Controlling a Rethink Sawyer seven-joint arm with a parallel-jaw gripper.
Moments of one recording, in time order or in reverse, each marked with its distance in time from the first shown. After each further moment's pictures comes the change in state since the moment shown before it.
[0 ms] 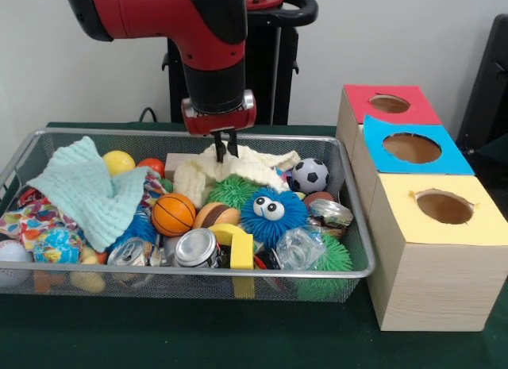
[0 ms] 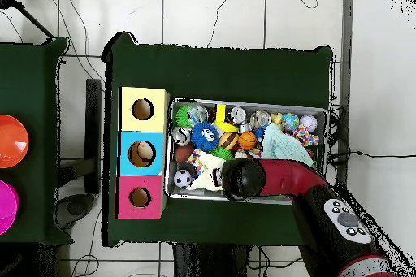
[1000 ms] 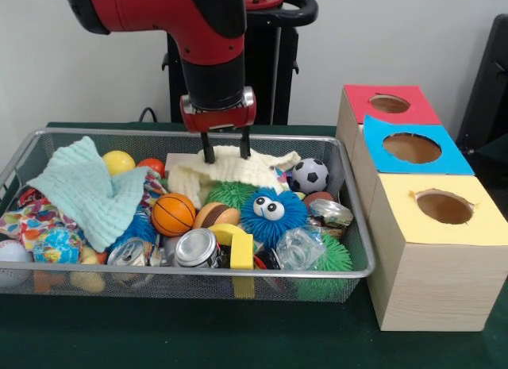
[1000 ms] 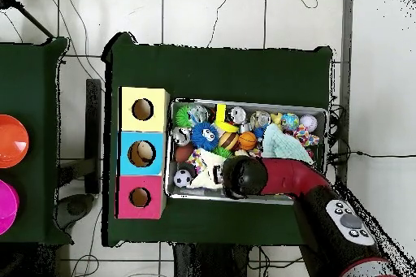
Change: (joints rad) arm 0.000 0.000 0.000 -0.003 0.029 0.000 0.000
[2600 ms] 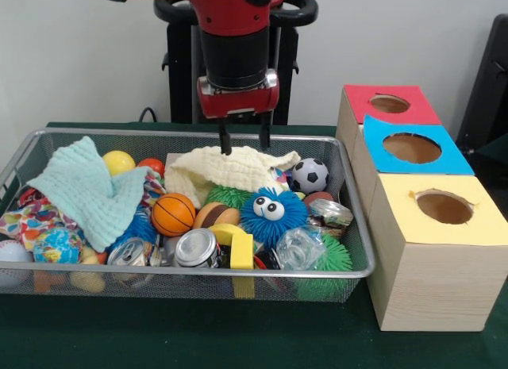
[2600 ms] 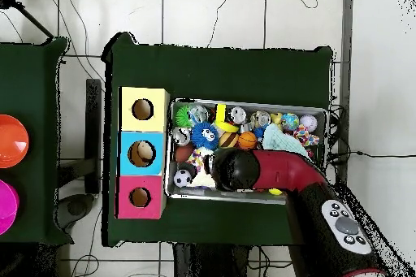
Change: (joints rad) arm 0.053 -0.096 0.000 0.001 0.081 0.000 0.000
